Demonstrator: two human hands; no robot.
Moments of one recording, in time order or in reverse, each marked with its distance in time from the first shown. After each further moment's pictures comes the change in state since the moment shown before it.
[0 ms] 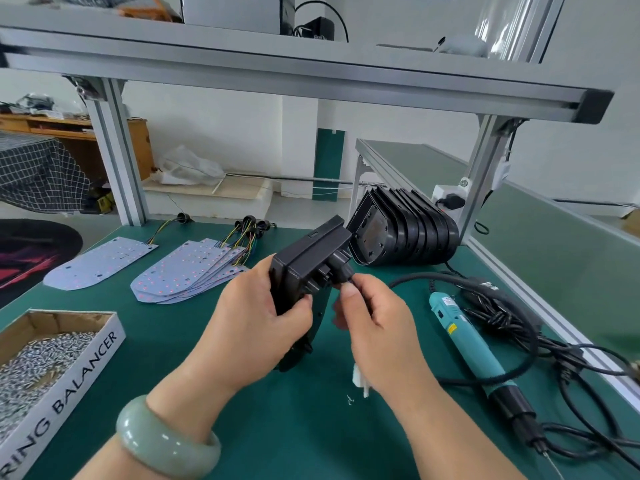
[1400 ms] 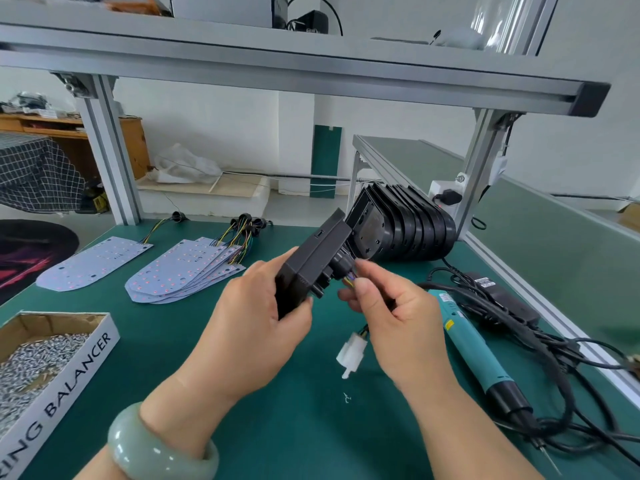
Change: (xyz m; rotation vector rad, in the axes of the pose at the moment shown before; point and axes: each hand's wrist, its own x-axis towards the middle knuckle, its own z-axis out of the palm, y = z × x) left_hand -0.006 0.011 -0.001 0.107 -0.041 0.075; right_hand 0.000 0.005 -0.017 0.089 0.092 0.012
